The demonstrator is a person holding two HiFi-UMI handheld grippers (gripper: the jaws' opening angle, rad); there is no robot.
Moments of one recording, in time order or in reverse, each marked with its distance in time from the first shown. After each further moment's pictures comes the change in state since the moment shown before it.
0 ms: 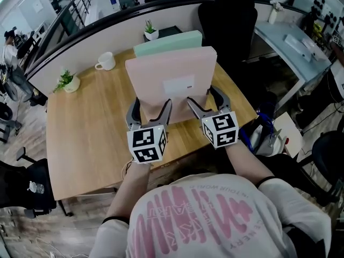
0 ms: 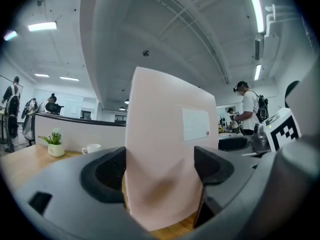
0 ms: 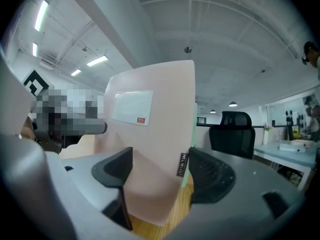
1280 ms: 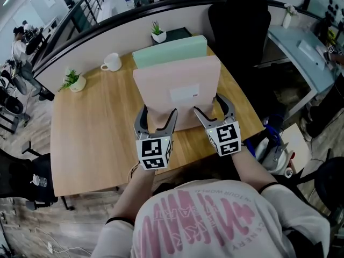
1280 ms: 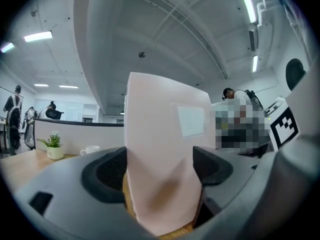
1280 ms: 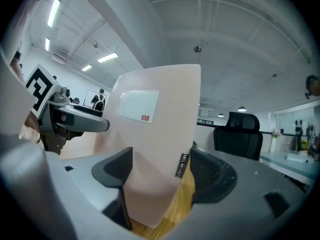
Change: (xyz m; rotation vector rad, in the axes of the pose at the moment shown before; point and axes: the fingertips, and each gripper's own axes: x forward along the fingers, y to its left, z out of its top) left arm 0.029 -0.013 -0.036 0.080 -0.027 0.044; right arm 0.021 -0.023 -0.039 -0.099 -0.001 0.081
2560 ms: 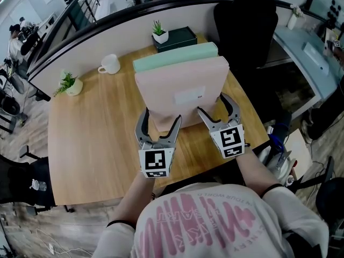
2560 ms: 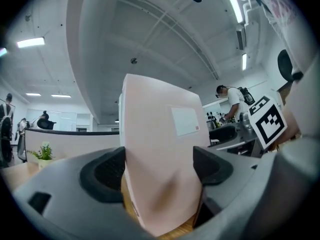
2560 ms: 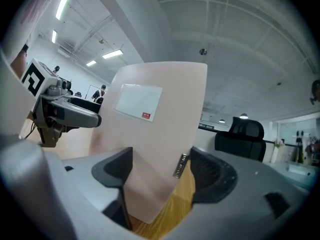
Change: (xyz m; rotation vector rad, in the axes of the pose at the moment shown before) left arm 0.034 0.009 0.003 0.089 -0.073 -0.055; right arm 0.050 -0.022 0.000 -0.069 -0.016 -0.002
